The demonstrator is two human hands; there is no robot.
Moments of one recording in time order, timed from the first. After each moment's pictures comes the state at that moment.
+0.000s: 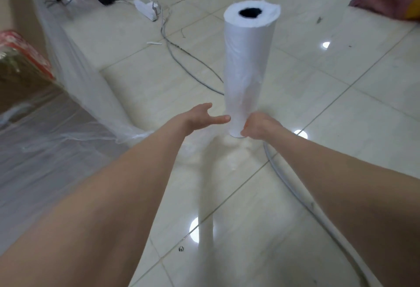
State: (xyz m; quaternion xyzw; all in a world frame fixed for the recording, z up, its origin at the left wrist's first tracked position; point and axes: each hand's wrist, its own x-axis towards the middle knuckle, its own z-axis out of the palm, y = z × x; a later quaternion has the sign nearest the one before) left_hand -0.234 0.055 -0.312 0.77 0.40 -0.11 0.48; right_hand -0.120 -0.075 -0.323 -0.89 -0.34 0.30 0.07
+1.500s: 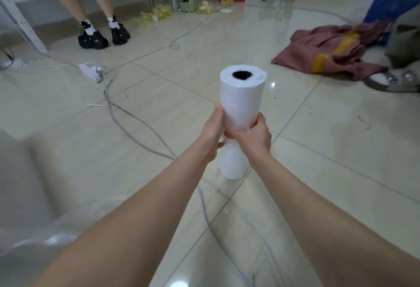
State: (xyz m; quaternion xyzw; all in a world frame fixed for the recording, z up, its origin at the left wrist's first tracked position) left_hand -0.027 -0.068 -0.237 0.59 0.35 0.09 0.73; right_hand 0.027 -0.146 -0.271 -0.81 -0.08 0.12 0.56
